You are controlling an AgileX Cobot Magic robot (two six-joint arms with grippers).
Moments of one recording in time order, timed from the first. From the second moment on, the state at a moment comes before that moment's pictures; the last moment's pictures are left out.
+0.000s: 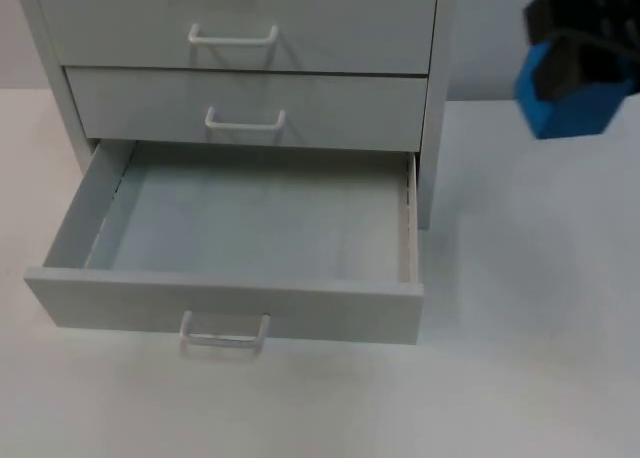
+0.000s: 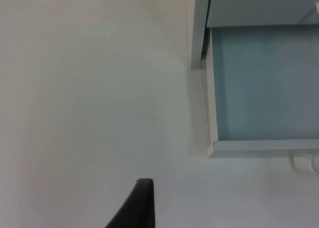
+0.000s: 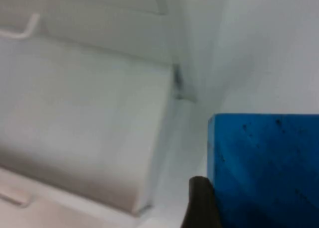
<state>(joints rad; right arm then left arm) 0.60 1.47 -1.04 -0.31 0.54 0.58 -0.04 0.80 -0.76 -0.02 0.82 0.02</state>
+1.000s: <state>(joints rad) 0.89 2.08 -1.35 -0.97 0.42 1.43 -0.04 0.80 -0.76 -0.02 0.81 0.02</state>
